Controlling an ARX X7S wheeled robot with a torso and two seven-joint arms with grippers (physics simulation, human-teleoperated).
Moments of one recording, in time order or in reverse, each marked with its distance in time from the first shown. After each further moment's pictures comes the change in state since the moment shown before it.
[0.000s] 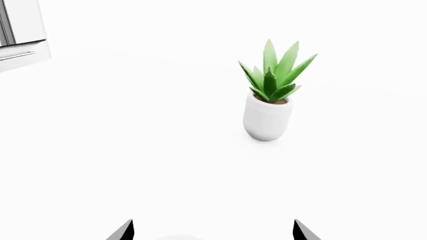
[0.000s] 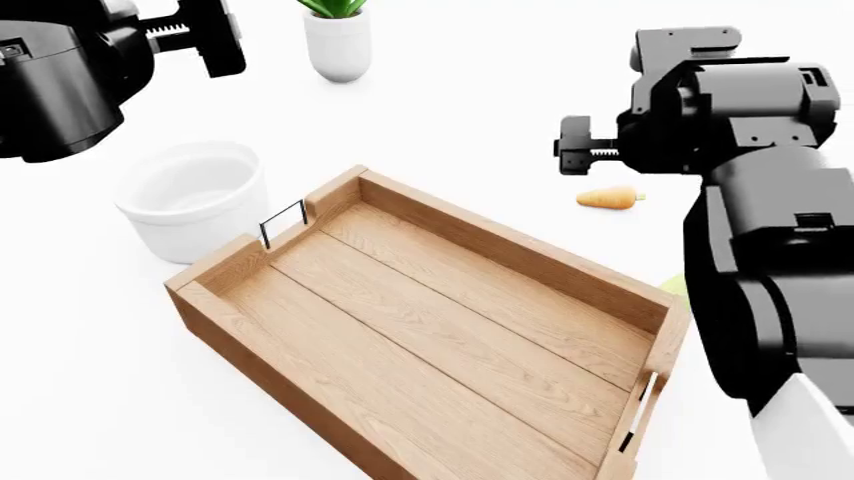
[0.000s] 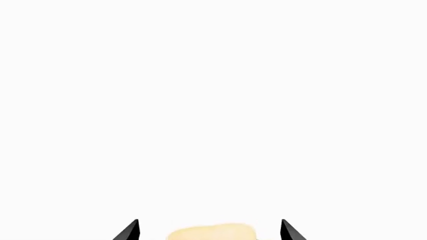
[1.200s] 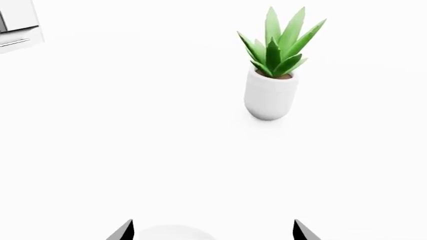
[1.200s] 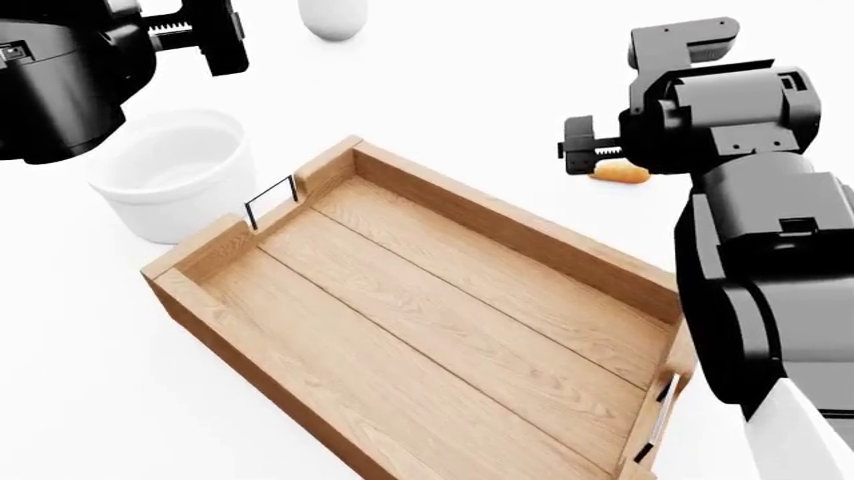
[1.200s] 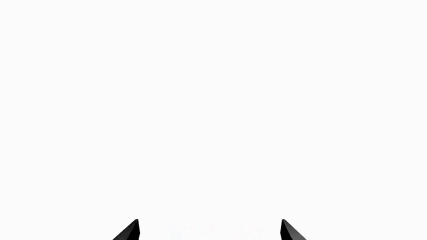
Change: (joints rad) left arm -0.001 -0.003 0.008 0.022 0.010 0.003 0.007; right arm -0.013 -0.012 -0.040 0.004 -0.057 -0.060 0.004
